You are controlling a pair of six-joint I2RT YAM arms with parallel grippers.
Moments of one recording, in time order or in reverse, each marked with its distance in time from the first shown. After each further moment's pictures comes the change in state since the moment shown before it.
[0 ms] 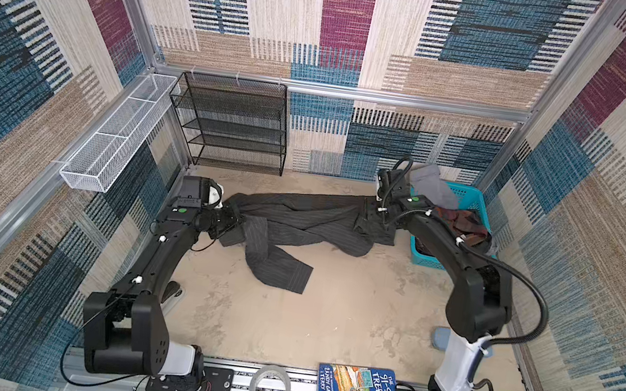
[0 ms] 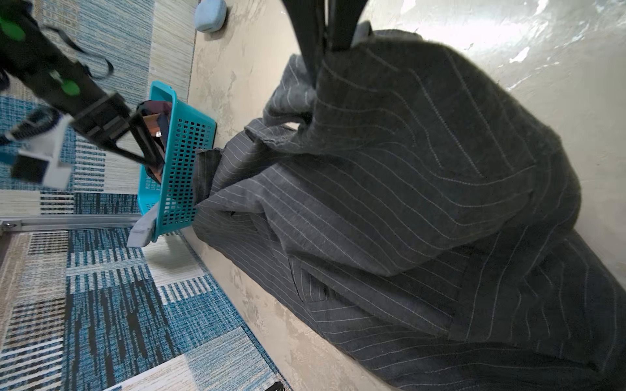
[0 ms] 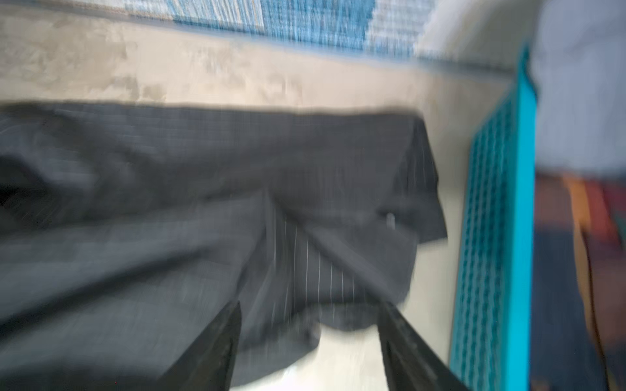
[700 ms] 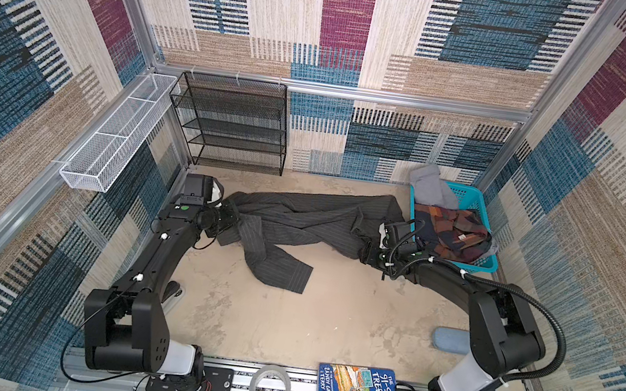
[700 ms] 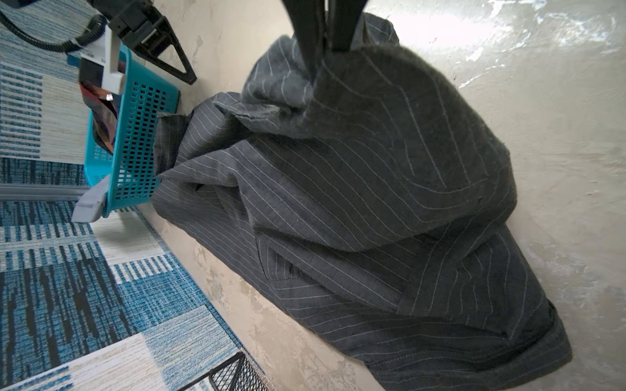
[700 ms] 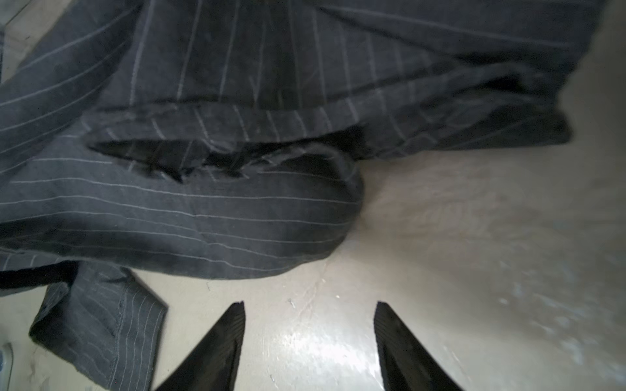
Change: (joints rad) left arm -0.030 0.009 0.023 -0.040 -0.161 0.008; right arm -0.027 -0.138 -0.623 0.478 -0.332 0.306
